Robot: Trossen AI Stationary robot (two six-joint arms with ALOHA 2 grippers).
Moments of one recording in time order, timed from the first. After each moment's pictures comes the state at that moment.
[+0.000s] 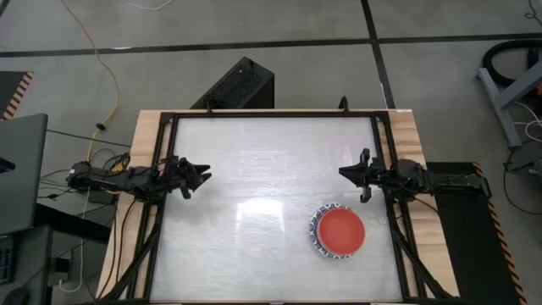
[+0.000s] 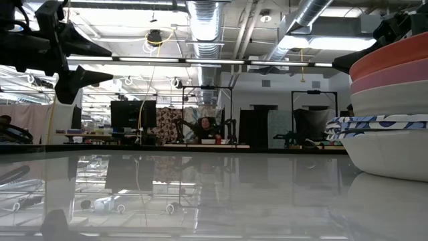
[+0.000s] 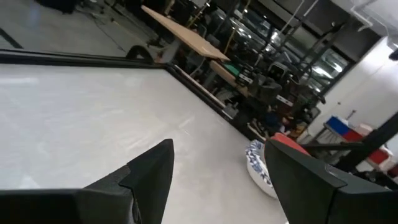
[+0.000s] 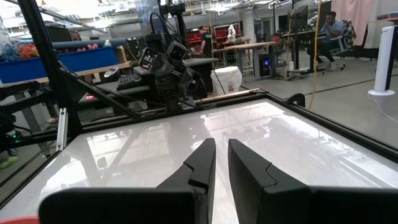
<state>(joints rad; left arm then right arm) -0.19 0.01 0.01 0.07 -0.52 -0.59 -0.04 0.01 0.00 0.04 0.13 0.15</state>
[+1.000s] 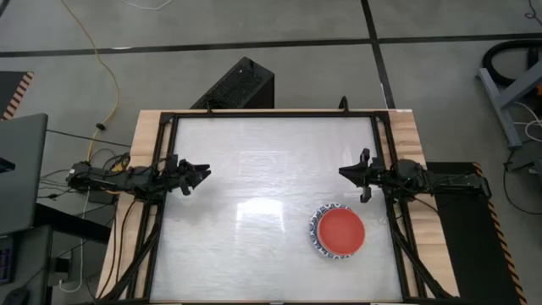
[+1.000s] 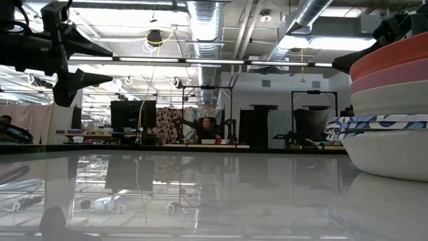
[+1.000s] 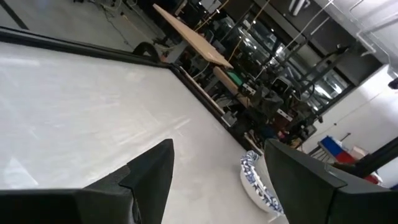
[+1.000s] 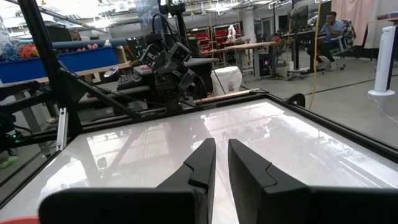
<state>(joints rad) -0.19 0.01 0.01 0.08 -0.56 -0.70 -0.04 0.01 0.00 0.04 0.13 0.15</state>
